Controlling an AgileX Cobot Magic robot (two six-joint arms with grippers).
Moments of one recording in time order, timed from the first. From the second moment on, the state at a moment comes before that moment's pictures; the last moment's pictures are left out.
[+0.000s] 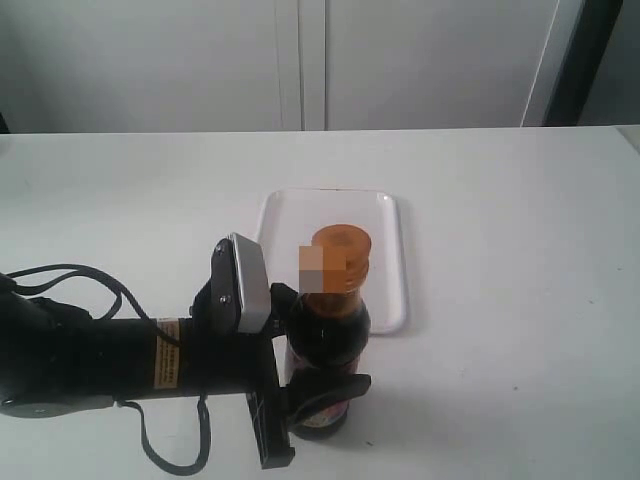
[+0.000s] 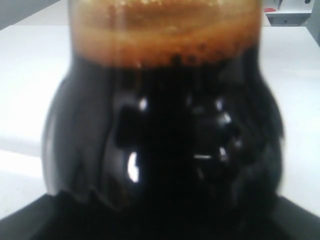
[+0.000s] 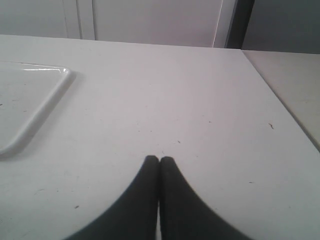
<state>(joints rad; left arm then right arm) -0.66 1.81 -0.59 0.85 -1.04 -0.23 0.00 0.01 -0.01 -0.05 0.33 0.02</state>
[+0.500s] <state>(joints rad) -0.66 1.81 -0.59 0.81 -1.04 -0.18 0.00 0.01 -0.01 0.01 -0.06 0.17</state>
